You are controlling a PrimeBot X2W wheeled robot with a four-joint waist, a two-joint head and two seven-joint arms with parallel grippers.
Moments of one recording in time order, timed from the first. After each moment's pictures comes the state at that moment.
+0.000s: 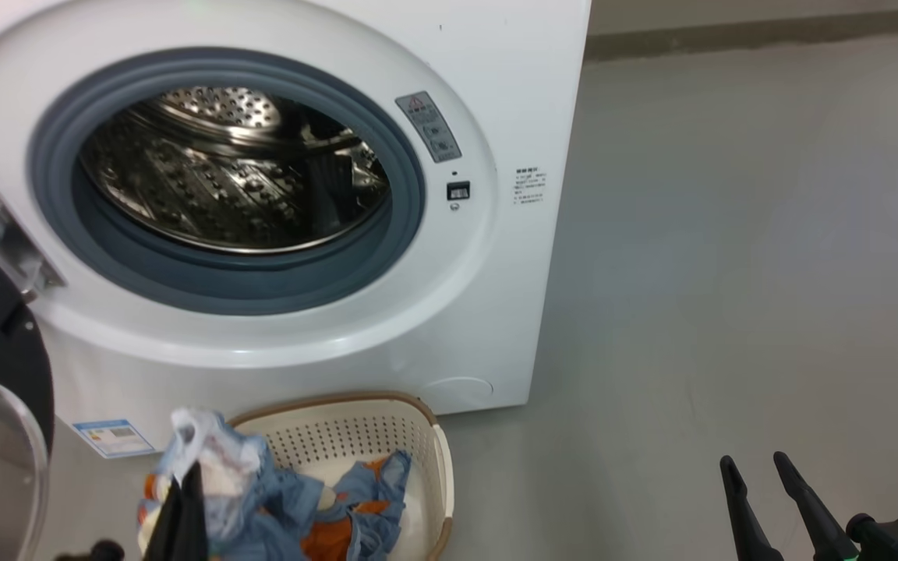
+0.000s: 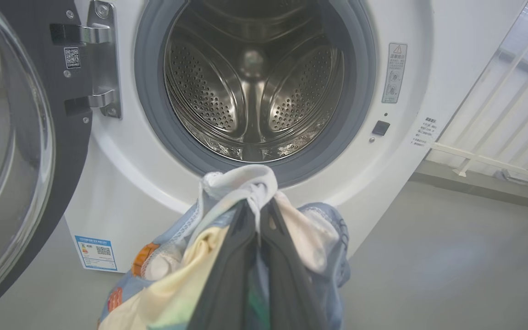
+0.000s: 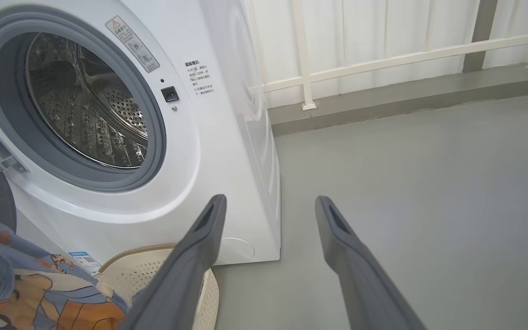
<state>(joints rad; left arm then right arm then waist) 0.14 0.05 -0.06 0.03 -0.40 -0.07 -0.25 0.14 -0.12 0.00 0.09 0.34 0.13 -0.25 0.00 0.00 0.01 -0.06</state>
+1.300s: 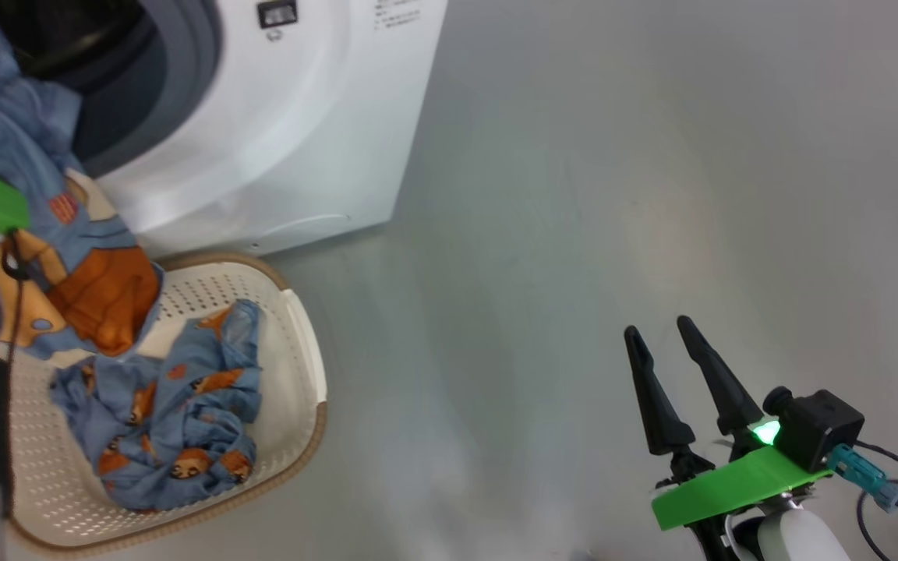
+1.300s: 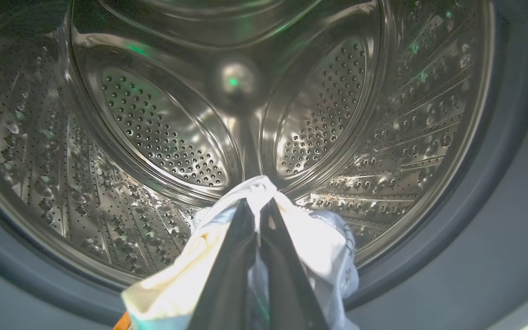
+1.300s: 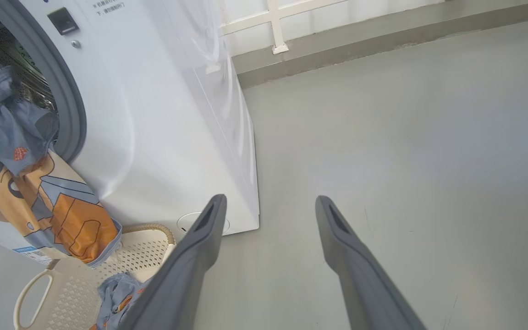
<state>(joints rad) -0.81 0.25 0.06 0.51 -0.29 -0.06 -0.24 -0.14 -0.05 0.13 0.11 0.36 0.13 -0.25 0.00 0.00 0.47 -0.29</state>
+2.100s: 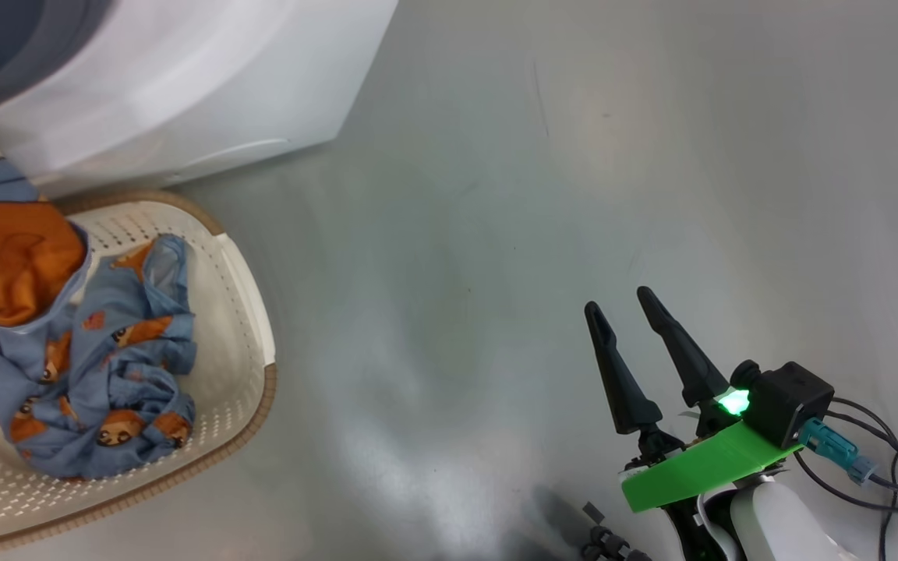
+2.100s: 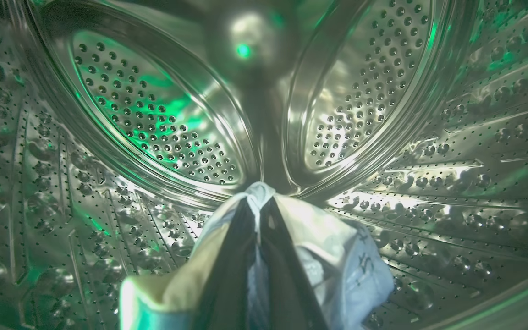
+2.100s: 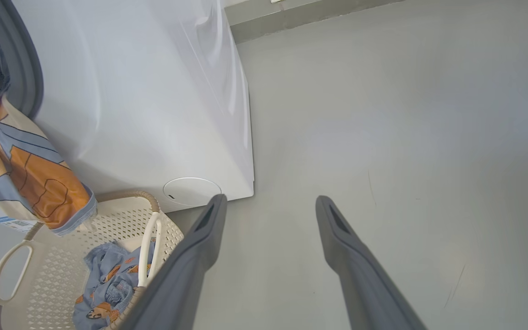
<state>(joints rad) -1.23 0.37 0.00 0.80 -0.21 -0.06 -0.25 -0.21 -0.05 0.21 0.11 0.38 0.13 -0.25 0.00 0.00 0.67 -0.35</state>
